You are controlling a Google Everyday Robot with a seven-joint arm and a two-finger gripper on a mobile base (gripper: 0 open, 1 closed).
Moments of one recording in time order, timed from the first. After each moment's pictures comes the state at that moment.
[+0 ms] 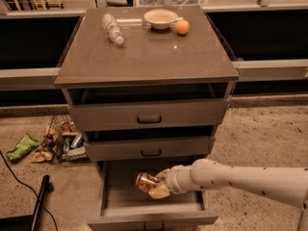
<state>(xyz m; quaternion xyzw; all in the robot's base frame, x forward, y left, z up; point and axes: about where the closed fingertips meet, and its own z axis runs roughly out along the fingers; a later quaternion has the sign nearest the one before) 0.498 -0.014 0.427 -0.48 0.79 0.23 0.29</state>
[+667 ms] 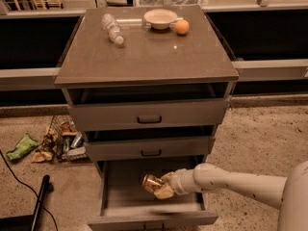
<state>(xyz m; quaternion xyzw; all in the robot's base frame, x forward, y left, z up) 0.530 -0.038 0.344 -0.47 0.80 0.23 0.30</state>
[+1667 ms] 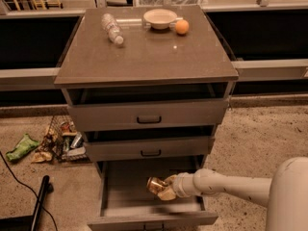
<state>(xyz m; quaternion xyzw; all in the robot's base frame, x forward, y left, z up) 0.539 -0.056 0.302 -0.46 0.81 0.20 0.30</state>
